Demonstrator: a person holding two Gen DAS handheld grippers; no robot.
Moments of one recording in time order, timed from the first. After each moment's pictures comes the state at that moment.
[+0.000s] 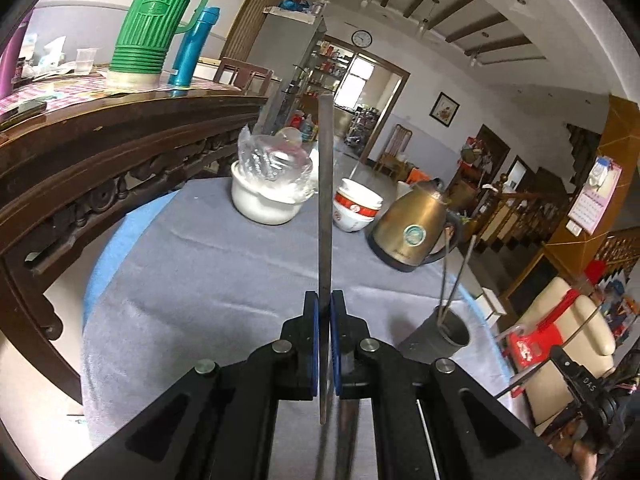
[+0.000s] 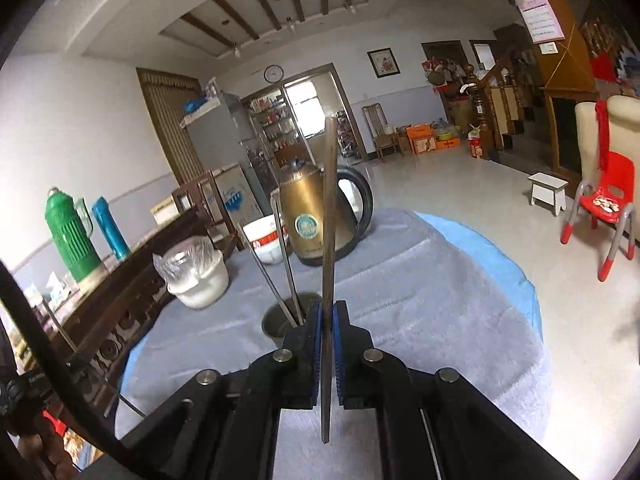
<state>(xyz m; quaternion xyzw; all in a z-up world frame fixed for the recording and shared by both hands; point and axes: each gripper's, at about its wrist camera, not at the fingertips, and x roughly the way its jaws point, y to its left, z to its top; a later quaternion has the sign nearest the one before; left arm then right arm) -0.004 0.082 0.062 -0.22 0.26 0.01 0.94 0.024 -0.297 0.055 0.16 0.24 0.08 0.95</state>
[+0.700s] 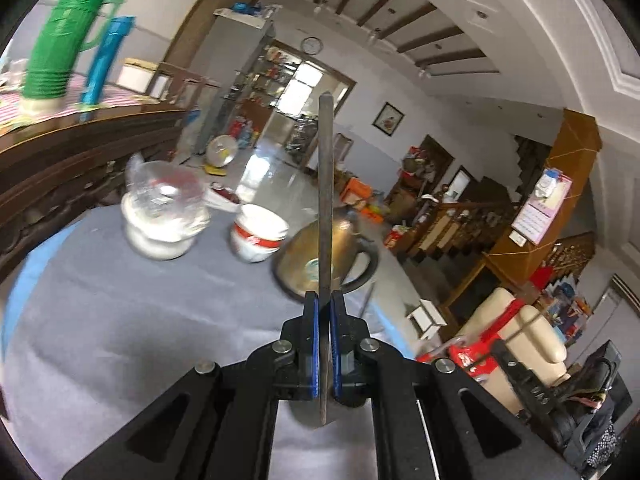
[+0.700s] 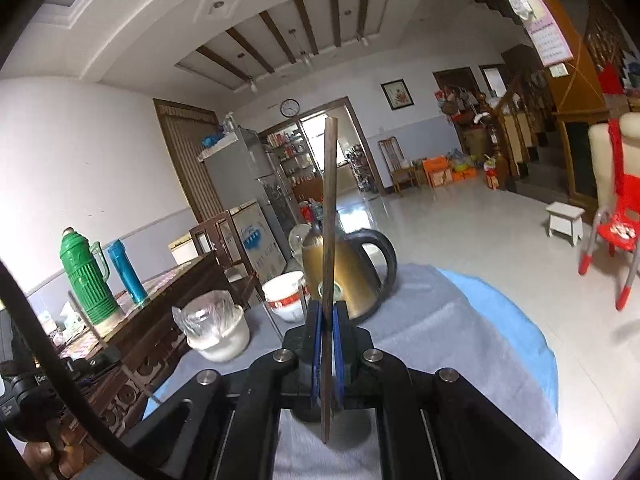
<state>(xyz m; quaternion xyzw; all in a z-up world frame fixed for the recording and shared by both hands) 0.081 0.005 0.128 -0.24 0.22 -0.09 0.94 0.076 -0.297 0.115 0.17 0.17 0.10 0.97</state>
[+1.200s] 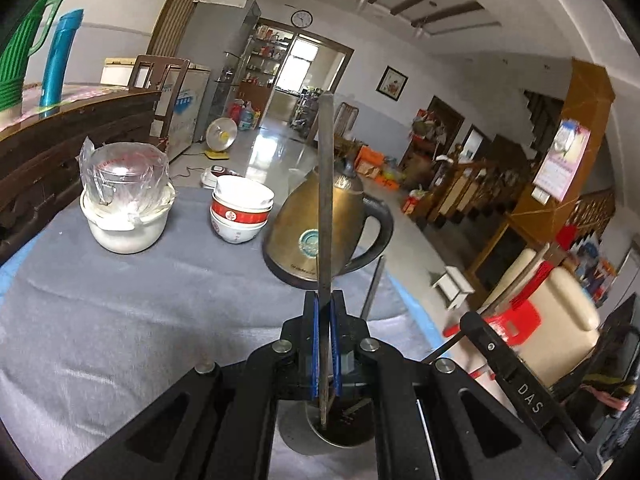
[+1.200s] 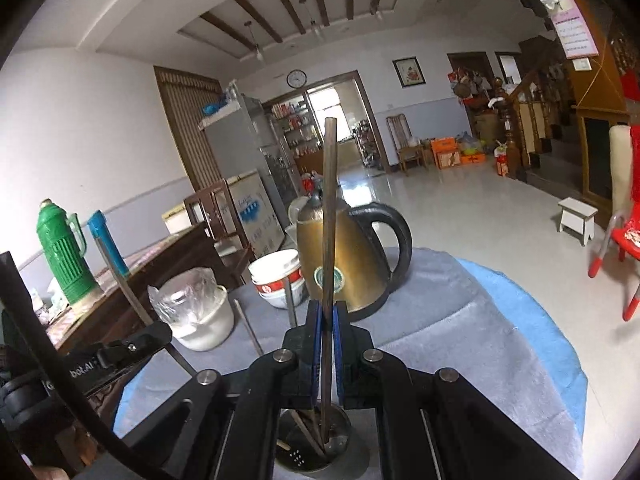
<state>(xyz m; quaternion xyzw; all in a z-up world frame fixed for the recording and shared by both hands) 0.162 -0.066 0.081 -0.18 0.28 -0.07 0.94 0.162 -0.277 0.070 0.14 0.23 0.11 0.96</state>
